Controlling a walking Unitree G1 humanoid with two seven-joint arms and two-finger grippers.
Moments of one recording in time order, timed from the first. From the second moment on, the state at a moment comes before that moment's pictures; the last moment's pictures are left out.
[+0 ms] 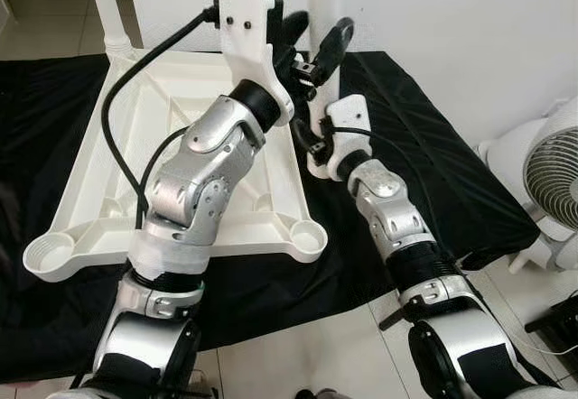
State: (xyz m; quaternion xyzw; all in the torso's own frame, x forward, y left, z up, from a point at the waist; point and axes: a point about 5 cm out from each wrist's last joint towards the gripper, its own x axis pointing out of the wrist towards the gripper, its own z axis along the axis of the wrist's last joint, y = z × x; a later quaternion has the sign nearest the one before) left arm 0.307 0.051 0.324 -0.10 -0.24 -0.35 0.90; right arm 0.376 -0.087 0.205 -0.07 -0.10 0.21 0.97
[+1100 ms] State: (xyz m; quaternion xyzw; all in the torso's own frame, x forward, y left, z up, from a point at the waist) left arm 0.303 0.090 0.237 0.04 -0.16 -0.28 0.95; right arm 0.354 -0.101 0.204 -0.01 -0.15 0.17 0.97
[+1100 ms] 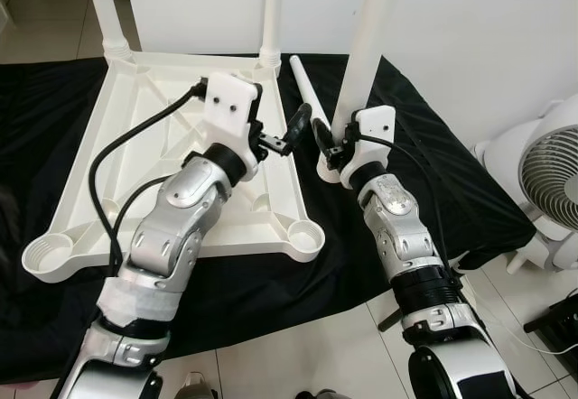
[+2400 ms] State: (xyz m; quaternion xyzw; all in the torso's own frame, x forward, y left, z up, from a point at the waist) left arm 0.278 0.113 0.129 0.30 -0.01 -0.42 0.86; right arm 0.348 -0.109 0.202 -0.01 -0.15 0.16 0.98
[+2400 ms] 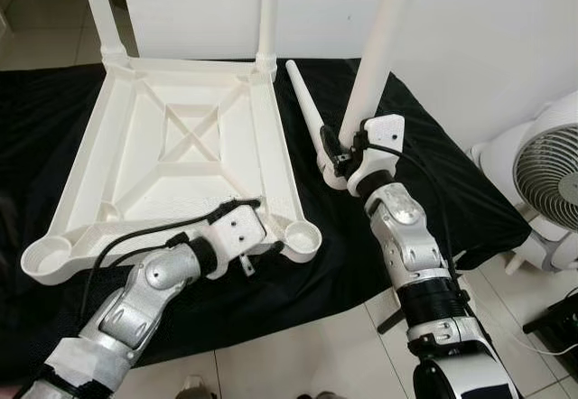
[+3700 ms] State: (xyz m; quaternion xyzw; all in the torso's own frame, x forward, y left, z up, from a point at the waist) left arm 0.306 0.115 0.148 0.29 -0.05 -0.38 0.88; right arm 0.336 -0.098 0.187 -0.01 -0.11 0.20 0.97
